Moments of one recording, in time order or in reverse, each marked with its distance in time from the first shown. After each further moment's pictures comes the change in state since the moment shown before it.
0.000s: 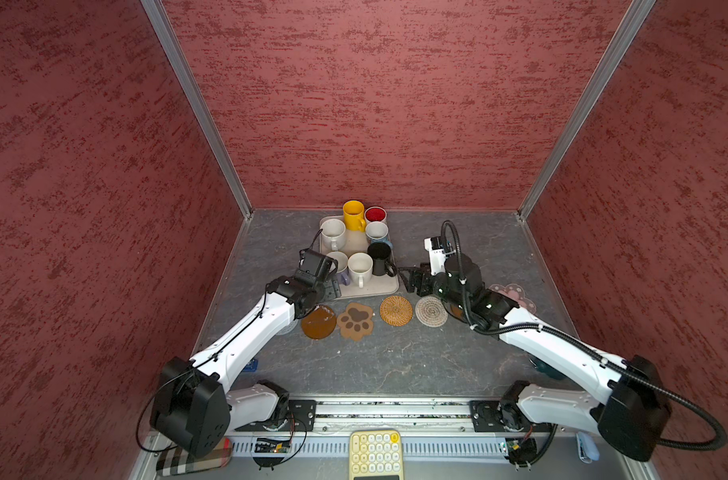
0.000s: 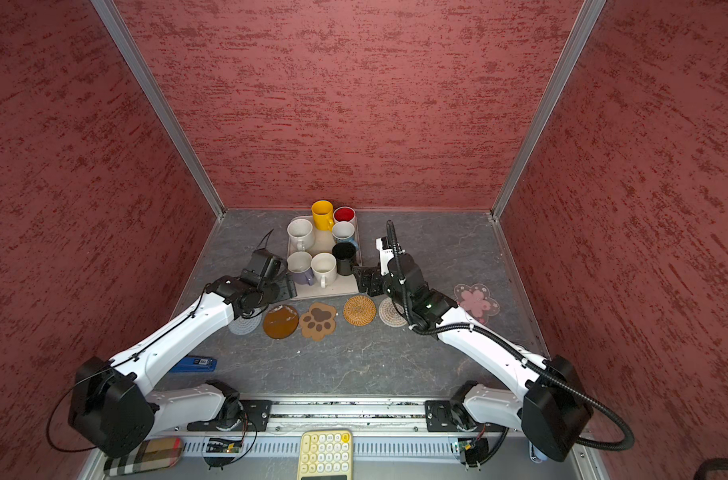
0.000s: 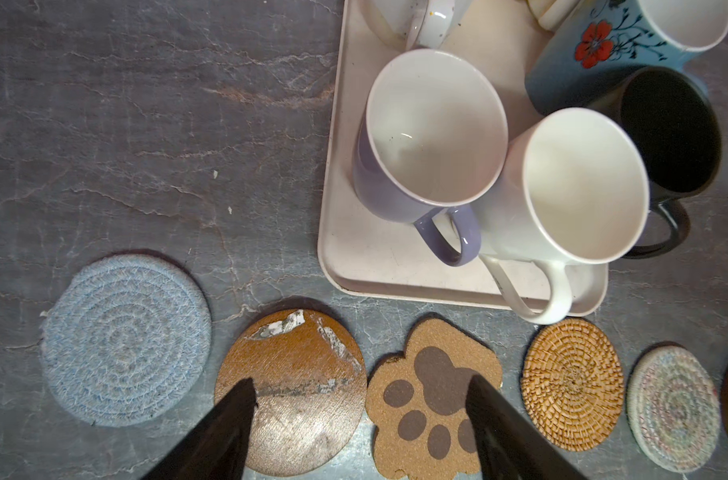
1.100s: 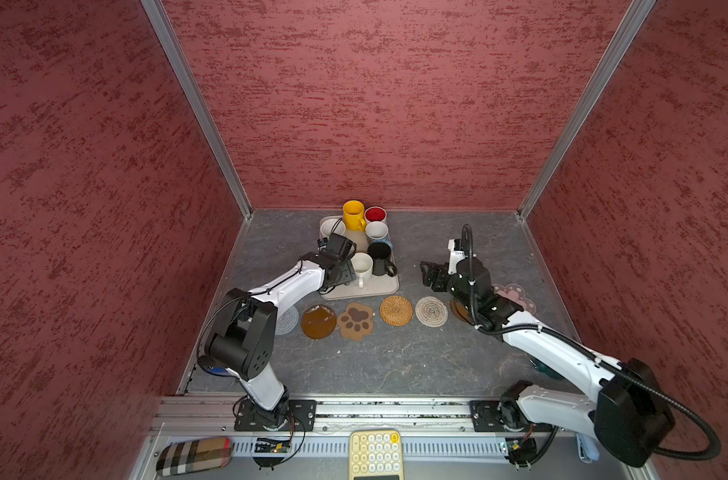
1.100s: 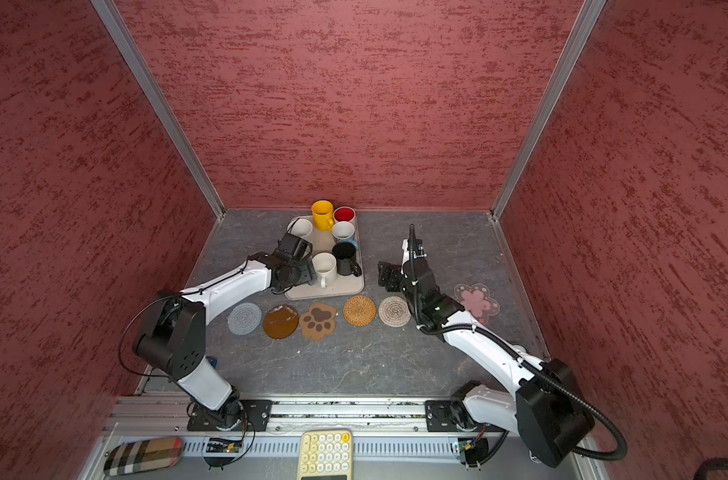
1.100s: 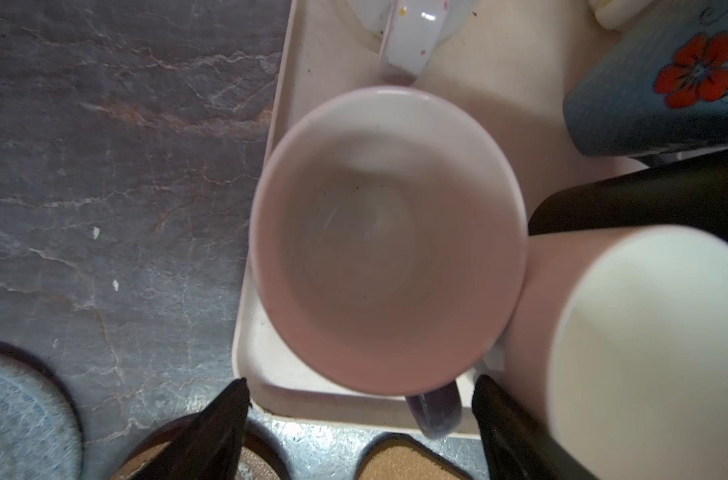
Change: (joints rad) left arm 0.016 0.409 0.212 0.117 0.016 -0.052; right arm -0.117 -0.010 -0.121 0.100 0.138 0.032
